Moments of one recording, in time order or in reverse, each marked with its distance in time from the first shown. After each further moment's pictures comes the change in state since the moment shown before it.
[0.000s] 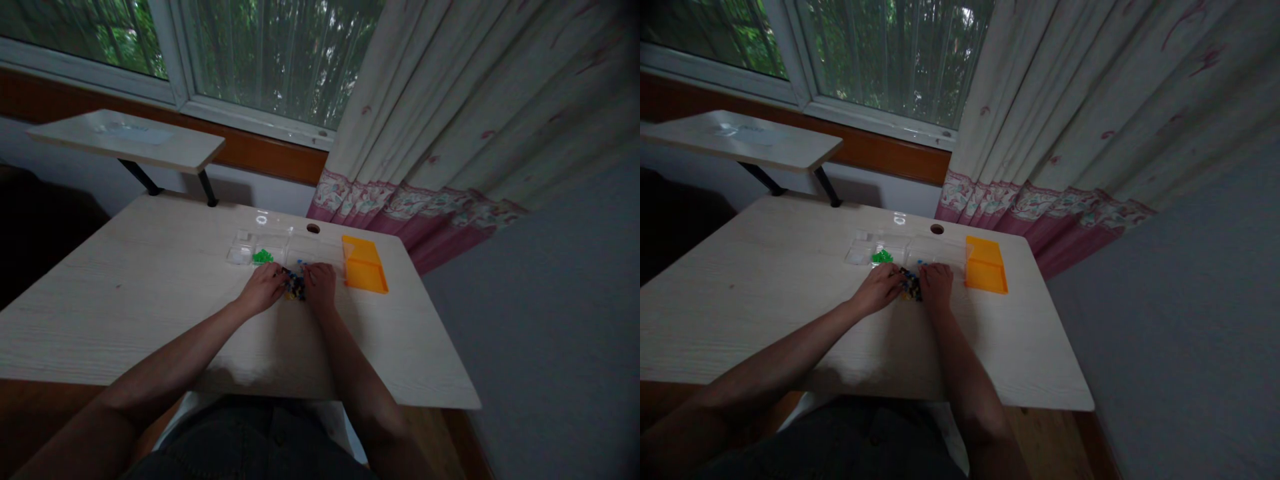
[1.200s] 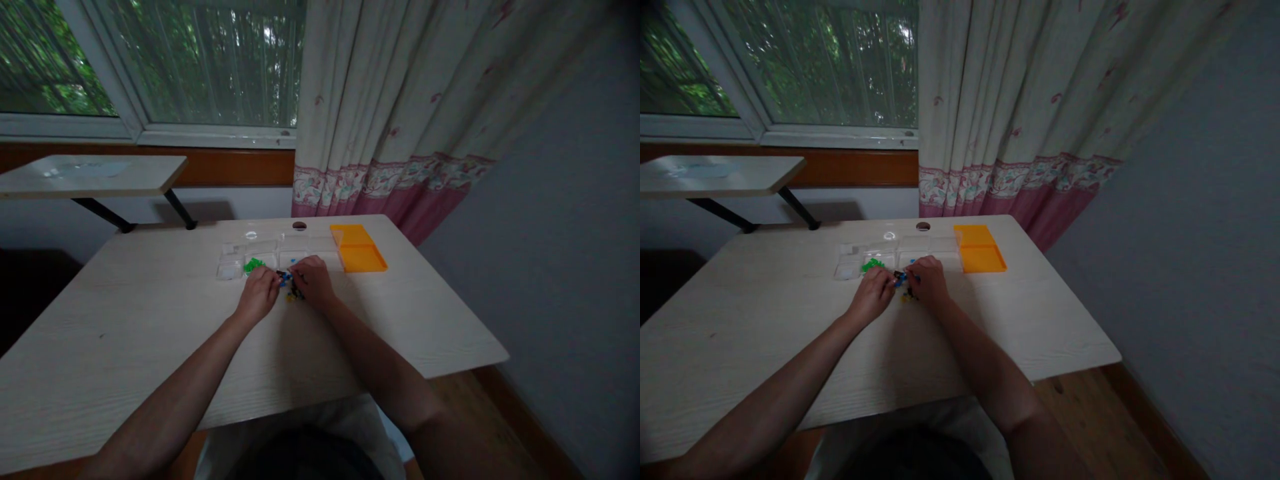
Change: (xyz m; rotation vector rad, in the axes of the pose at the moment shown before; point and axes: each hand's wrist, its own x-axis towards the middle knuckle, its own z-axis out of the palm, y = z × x) left_hand 0.006 -0.011 0.003 -0.102 0.107 -0.021; right_hand 0.005 -0.013 -0.002 0.005 -0.099 -0.088
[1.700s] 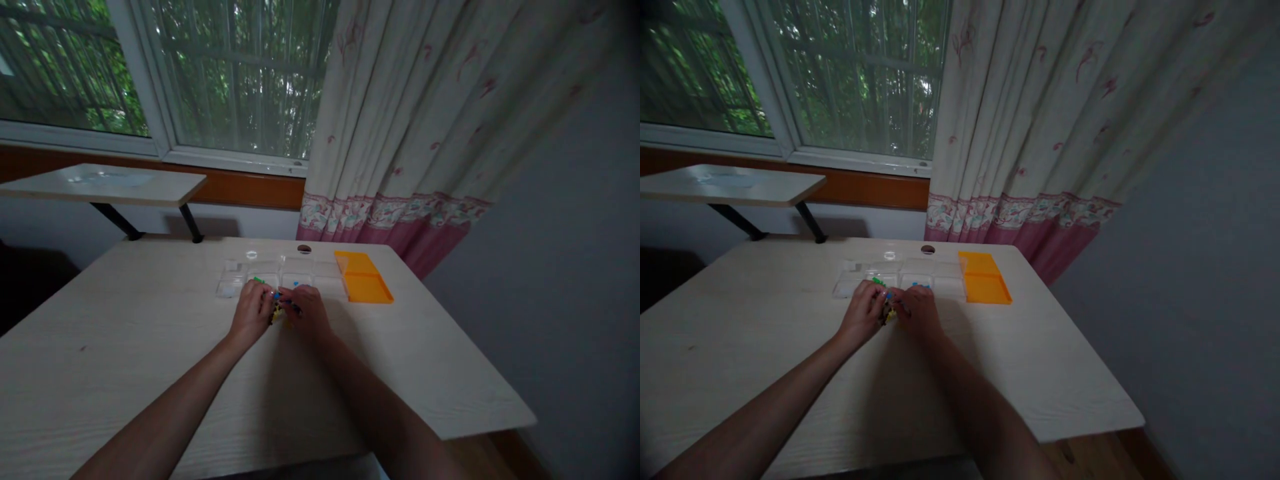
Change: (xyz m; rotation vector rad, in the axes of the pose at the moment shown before) left_hand 0.003 -0.002 -0.002 -0.185 0.251 -0.129; right_hand -0.006 -0.016 0.011 0.094 -0.017 -0.133
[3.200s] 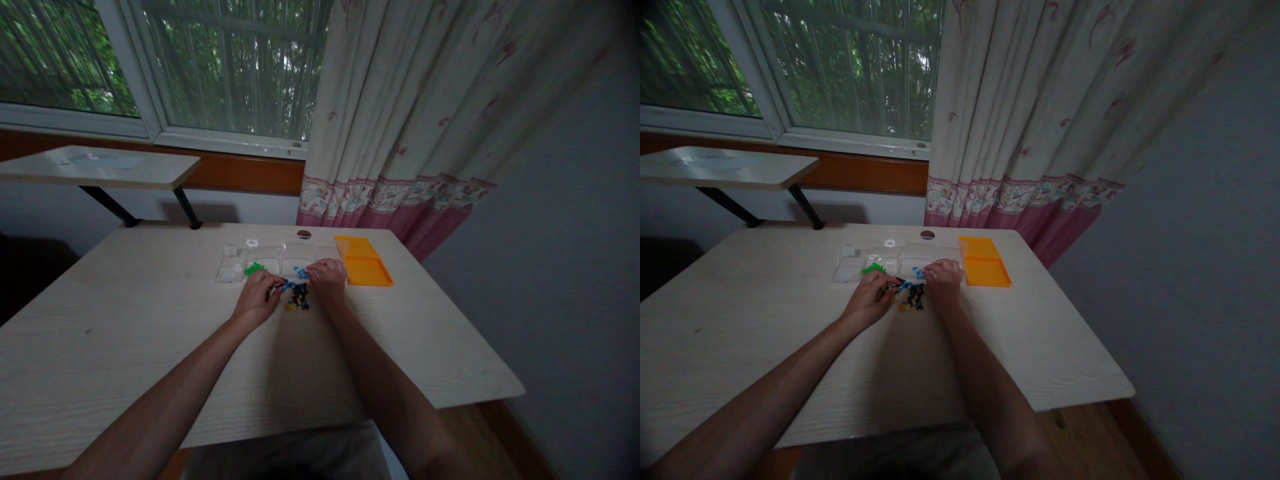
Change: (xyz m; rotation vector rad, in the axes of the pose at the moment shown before) left_hand -0.005 -0.001 0.004 0.046 -0.183 0.052; right_hand 0.001 0.054 -0.007 -0.253 0.246 0.316
